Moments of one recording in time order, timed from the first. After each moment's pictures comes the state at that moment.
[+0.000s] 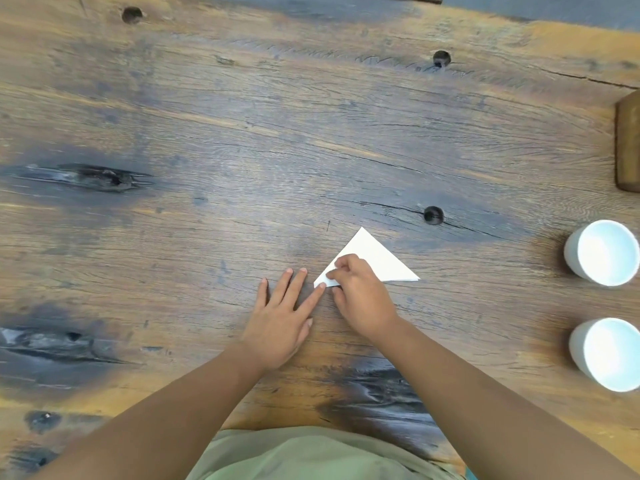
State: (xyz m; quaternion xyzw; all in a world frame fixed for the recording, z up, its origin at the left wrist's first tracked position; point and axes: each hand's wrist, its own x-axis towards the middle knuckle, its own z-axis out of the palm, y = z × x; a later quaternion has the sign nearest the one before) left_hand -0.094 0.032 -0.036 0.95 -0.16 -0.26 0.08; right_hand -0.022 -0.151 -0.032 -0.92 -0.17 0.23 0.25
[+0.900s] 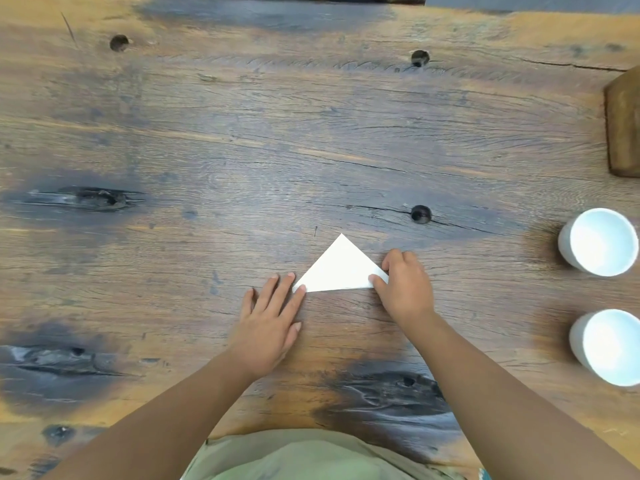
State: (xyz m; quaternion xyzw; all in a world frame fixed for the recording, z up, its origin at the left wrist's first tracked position) left_hand -0.090 0.033 -0.025 0.95 -0.12 -0.28 0.08; right_hand 0.004 -0.219 -0.033 -0.95 0.06 0.23 0.20
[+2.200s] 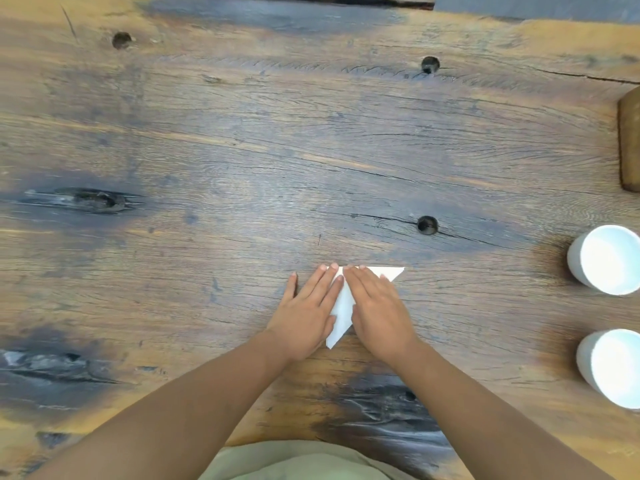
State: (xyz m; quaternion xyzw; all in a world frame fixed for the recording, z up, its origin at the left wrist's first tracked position) left_hand -0.048 -0.011 -0.051 0.93 -0.20 -0.29 0.08; right_hand -0.025 -0.194 -0.041 -0.93 -0.20 0.23 0.18
